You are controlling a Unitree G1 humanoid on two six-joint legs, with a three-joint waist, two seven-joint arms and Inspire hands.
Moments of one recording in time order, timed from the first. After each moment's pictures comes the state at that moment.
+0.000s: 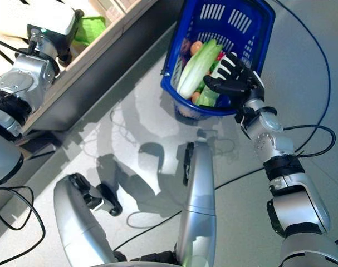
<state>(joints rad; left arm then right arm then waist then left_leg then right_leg) -1.48 0.75 -1.05 1.12 0.47 0.06 0.22 -0.84 -0.73 0.32 0.66 1.07 -0.02 0.07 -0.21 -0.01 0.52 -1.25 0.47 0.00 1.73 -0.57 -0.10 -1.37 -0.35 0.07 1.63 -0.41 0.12</state>
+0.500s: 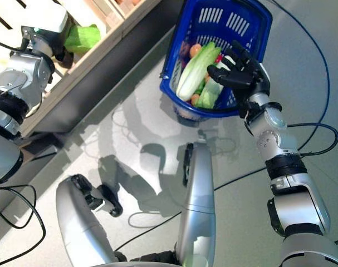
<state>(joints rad) -1.45 0.75 -1.03 1.17 0.45 0.03 0.20 -0.83 -0.72 0.25 0.61 1.07 -0.02 0.07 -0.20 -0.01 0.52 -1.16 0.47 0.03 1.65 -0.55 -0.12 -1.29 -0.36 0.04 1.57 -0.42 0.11</state>
